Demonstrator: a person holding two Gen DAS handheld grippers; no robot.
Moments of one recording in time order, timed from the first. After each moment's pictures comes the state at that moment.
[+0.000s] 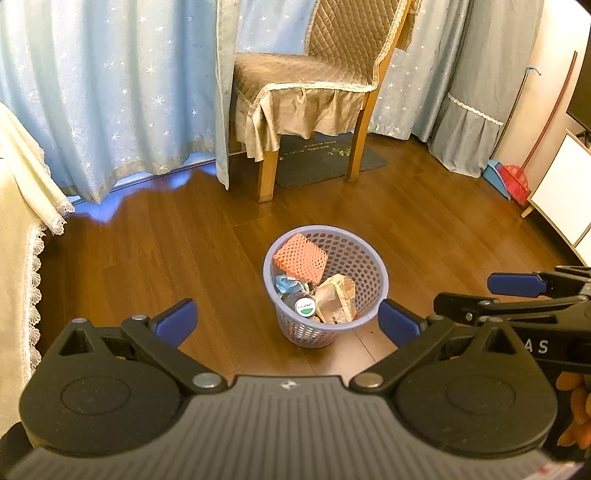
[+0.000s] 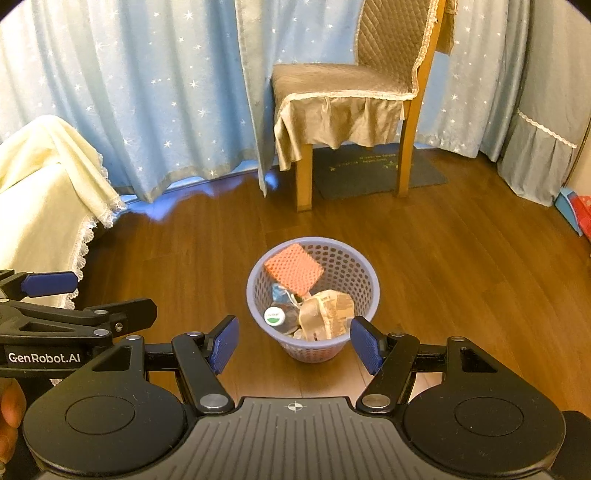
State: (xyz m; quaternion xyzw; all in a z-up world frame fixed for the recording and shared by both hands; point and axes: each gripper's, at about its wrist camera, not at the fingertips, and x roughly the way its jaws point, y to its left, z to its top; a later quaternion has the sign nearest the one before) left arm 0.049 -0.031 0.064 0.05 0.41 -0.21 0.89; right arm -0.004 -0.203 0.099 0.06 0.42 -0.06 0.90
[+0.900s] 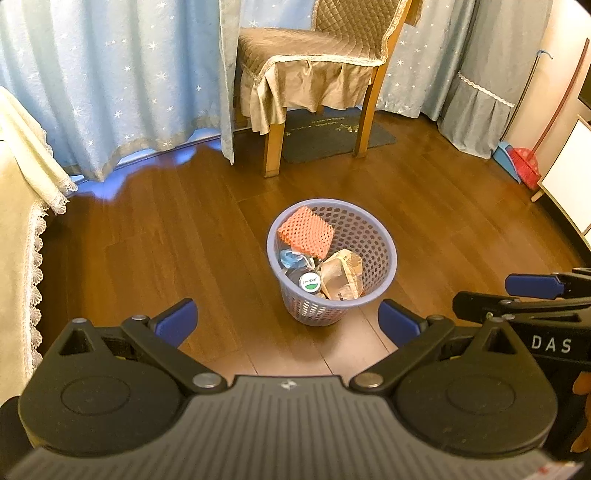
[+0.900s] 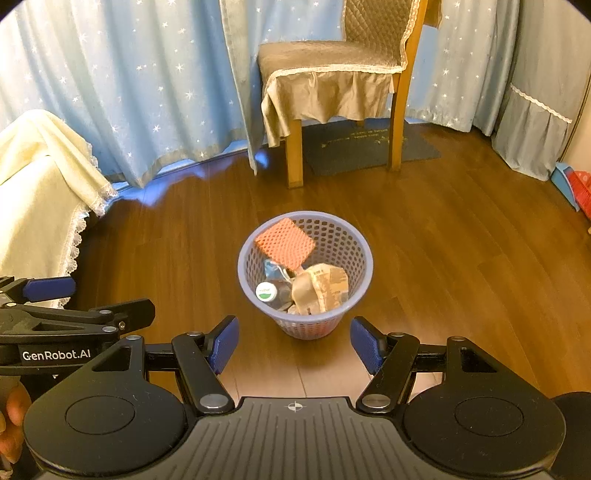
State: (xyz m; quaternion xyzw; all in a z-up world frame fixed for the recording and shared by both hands) left arm 0.048 -0.041 0.042 0.06 0.44 -0.20 0.87; right arm -0.010 -0.214 0.085 0.09 0.45 -0.07 0.89
